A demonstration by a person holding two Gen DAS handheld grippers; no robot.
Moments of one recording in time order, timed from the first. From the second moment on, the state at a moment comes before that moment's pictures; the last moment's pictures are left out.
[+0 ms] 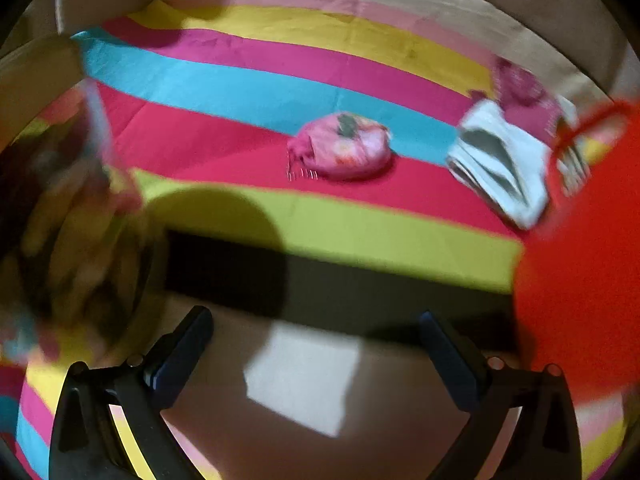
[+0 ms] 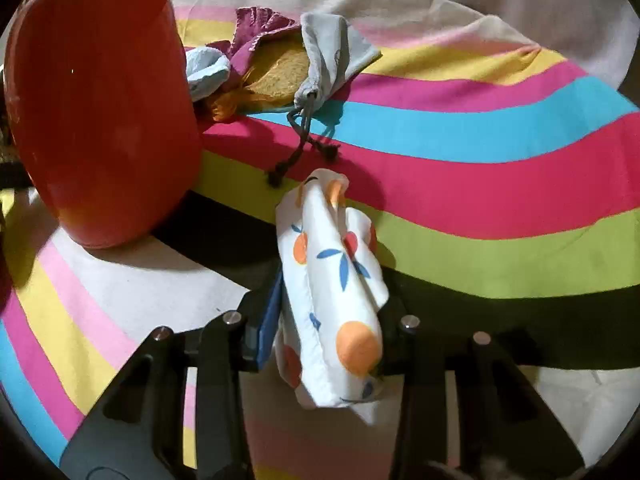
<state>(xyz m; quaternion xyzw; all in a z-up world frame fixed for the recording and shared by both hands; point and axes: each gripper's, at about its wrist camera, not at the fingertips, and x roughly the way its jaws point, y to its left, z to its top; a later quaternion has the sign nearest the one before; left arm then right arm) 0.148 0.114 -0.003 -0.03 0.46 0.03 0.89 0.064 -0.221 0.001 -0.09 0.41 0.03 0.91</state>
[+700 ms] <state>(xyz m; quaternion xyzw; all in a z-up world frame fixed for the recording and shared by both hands) 0.151 0.089 0.010 -0.02 0.43 -0.01 0.90 0.069 -0.229 0.001 -0.05 0.42 0.04 0.90</state>
